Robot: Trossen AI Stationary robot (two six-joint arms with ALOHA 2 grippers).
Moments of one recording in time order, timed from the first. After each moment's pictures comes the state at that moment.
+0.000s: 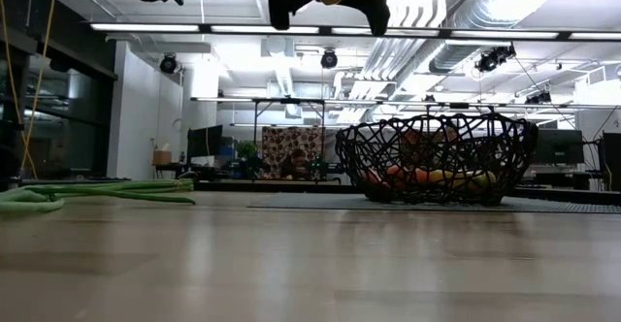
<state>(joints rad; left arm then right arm) 0.09 1.50 0.84 0.77 -0.08 -0.31 0.03 1.38 0.88 0.39 -0.03 0.31</state>
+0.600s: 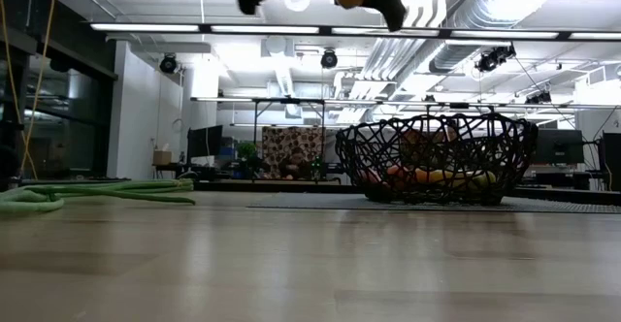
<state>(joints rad) 0.18 1.22 0.83 0.38 0.00 -0.25 -0.01 1.27 0.88 0.20 -0.03 0.22</state>
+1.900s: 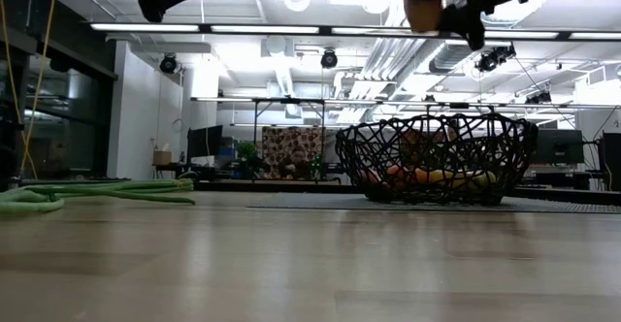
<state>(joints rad) 0.22 0.56 0.51 0.12 -0.13 -0.28 -0.08 0.83 0.64 -0.01 0.26 0.47</state>
